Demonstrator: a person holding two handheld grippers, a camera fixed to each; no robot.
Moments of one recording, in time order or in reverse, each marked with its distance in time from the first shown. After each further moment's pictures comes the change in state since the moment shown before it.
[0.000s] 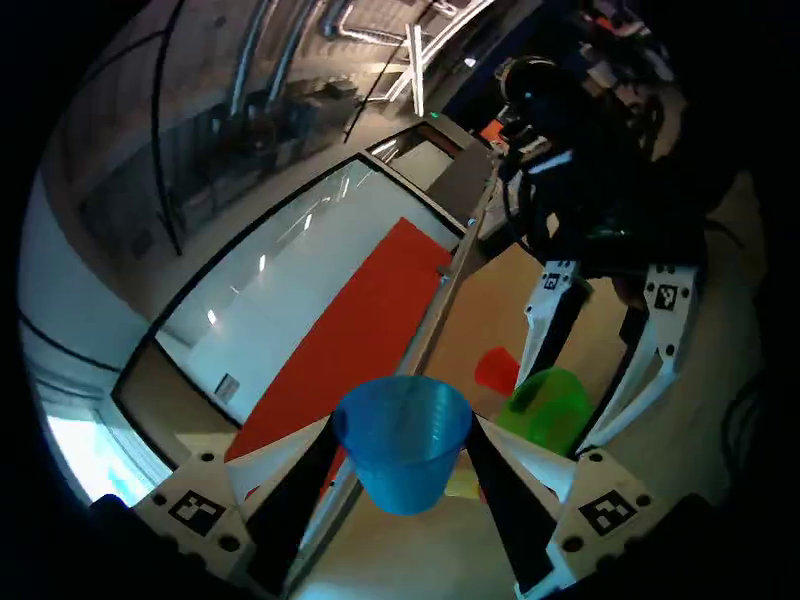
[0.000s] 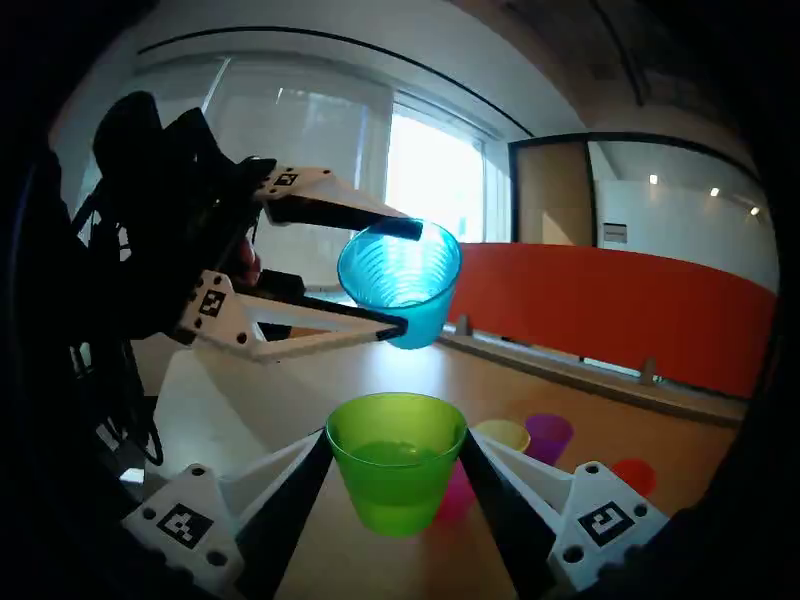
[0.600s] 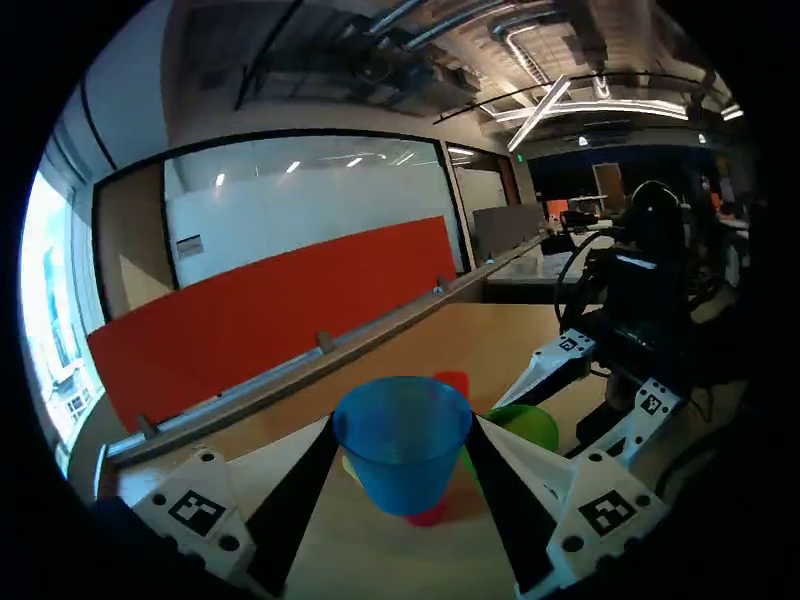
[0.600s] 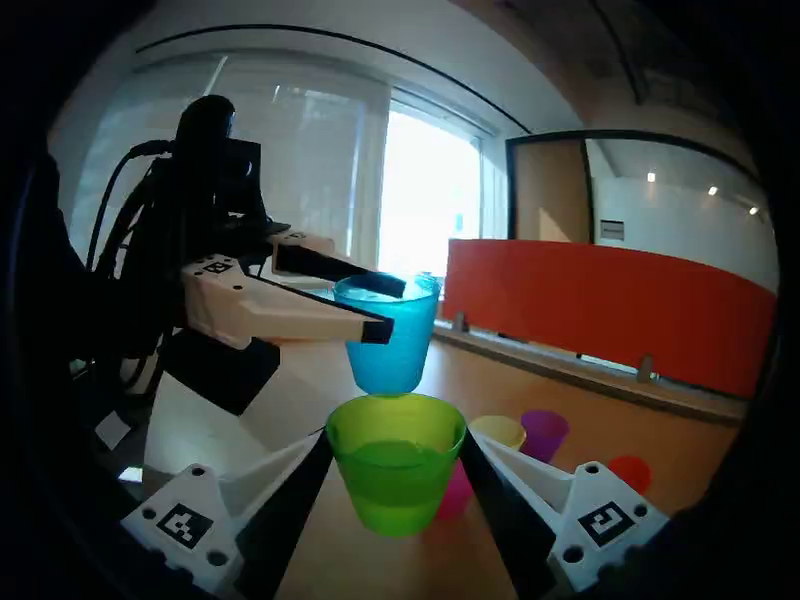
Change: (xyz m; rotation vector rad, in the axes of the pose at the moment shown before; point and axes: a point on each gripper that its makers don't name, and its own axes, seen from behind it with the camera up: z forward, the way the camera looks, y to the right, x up) left arm -0.037 0.017 0.003 -0.086 -0.049 -0.627; right arm -0.003 0.005 -0.004 -0.013 -0.016 0.003
